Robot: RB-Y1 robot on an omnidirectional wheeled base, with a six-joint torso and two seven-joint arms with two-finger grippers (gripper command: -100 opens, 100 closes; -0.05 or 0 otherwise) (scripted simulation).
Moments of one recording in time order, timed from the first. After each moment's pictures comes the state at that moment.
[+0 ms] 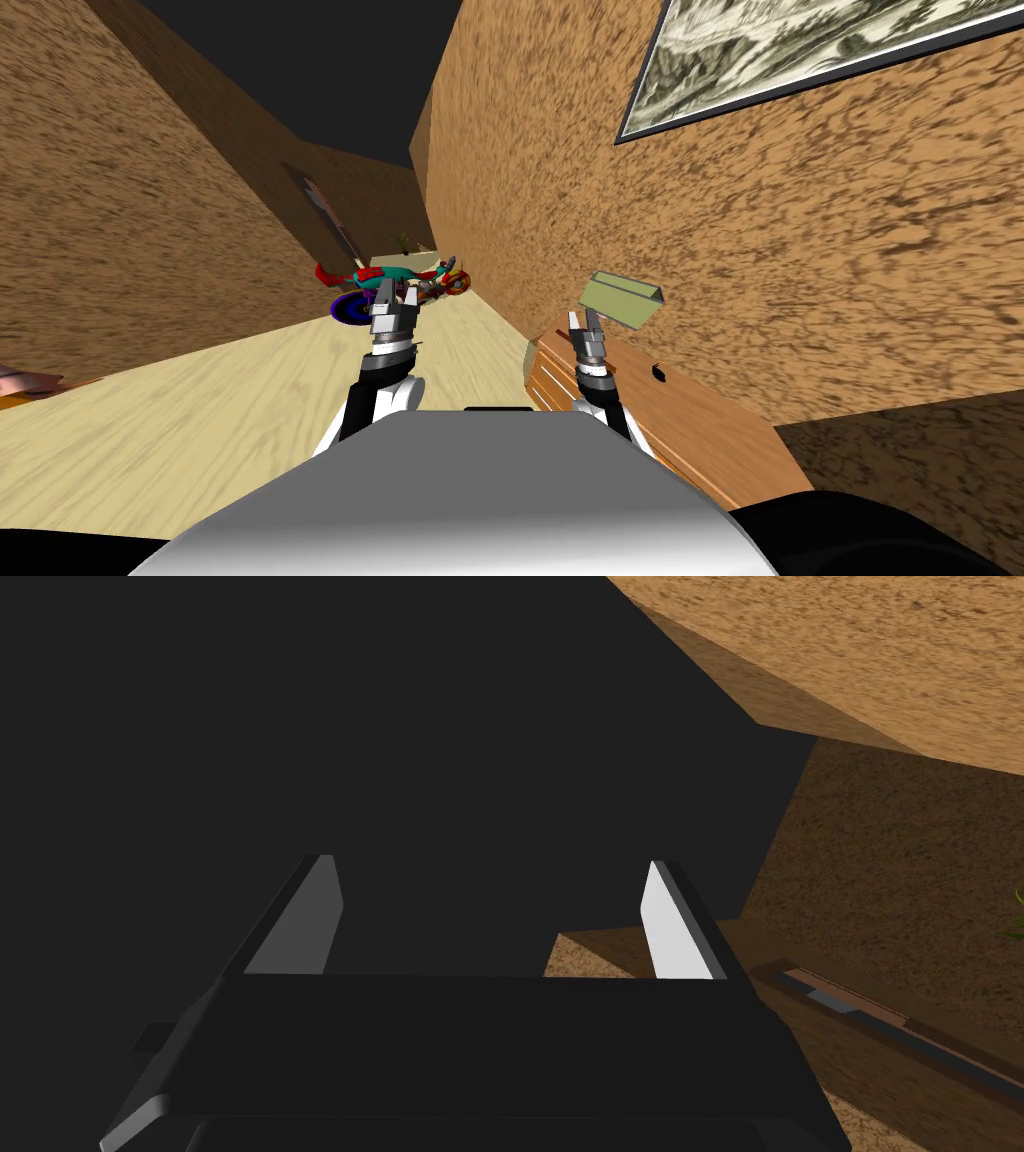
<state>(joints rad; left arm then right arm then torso) 0.46 -0.02 0.00 -2.27 0.03 -0.52 -0.13 0.54 -0.18 0.07 -2.15 0.01 -0.67 -0.03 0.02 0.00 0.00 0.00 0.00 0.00</state>
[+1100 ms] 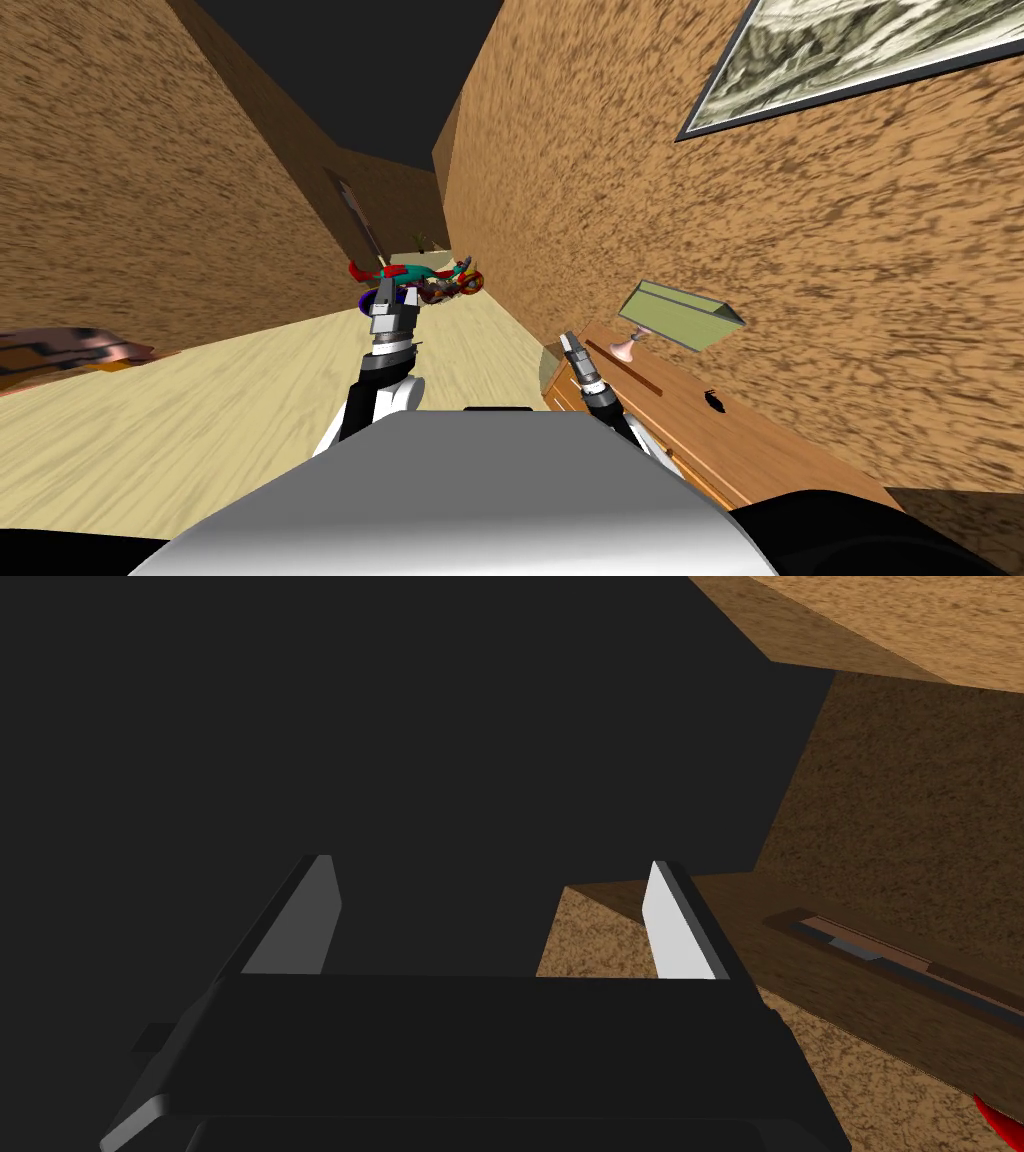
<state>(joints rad) 0.46 -0.02 0.00 -2.27 0.03 -0.52 -0.13 0.56 -0.47 0.12 -1.91 0.03 -0.74 -0.02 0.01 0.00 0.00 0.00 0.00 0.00</state>
